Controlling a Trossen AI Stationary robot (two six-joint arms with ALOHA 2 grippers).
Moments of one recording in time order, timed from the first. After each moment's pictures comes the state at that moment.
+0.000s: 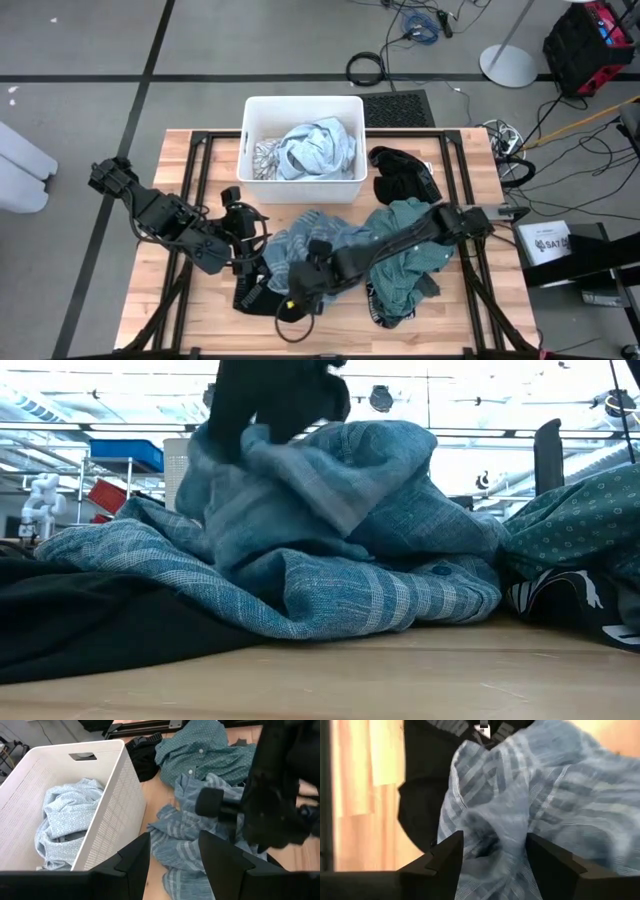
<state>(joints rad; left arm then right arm) -0.59 1.33 1.58 -1.15 -0.69 -0.45 0.38 2.28 2.12 -0.96 0.24 0.49</state>
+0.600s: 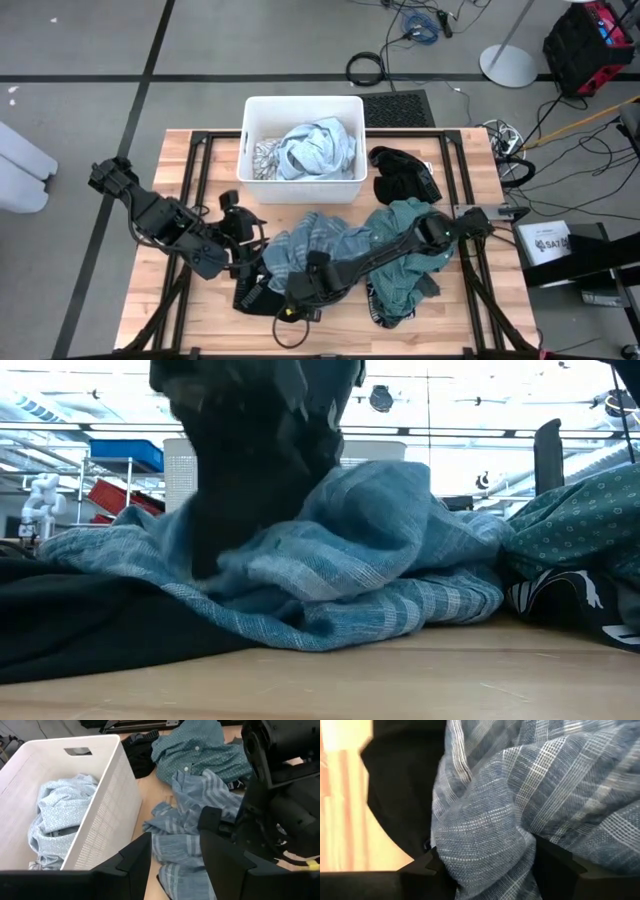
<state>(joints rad) -0.62 1.33 1.56 -1.16 -0.69 -0.50 0.40 2.43 2.12 -0.93 0.18 0.54</state>
